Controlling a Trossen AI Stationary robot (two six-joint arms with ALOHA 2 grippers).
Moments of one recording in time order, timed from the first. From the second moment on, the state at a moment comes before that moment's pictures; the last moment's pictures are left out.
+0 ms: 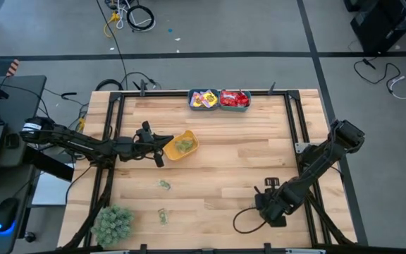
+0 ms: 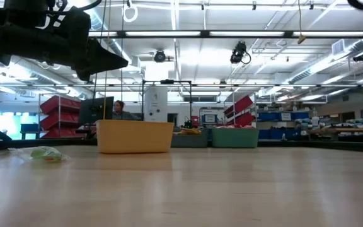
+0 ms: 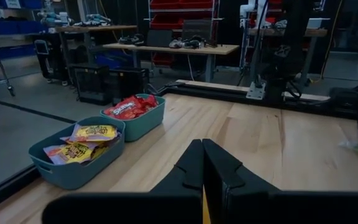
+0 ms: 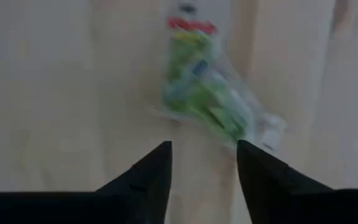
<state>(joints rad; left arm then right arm) -0.11 1.01 0.19 0.78 -0.52 -0.06 0.77 1.62 0.95 -0.82 0.00 0.79</state>
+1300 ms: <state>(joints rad) -0.11 1.01 0.19 0.80 -0.52 -0.06 0.39 1.62 1.10 -0.64 0.50 0.32</state>
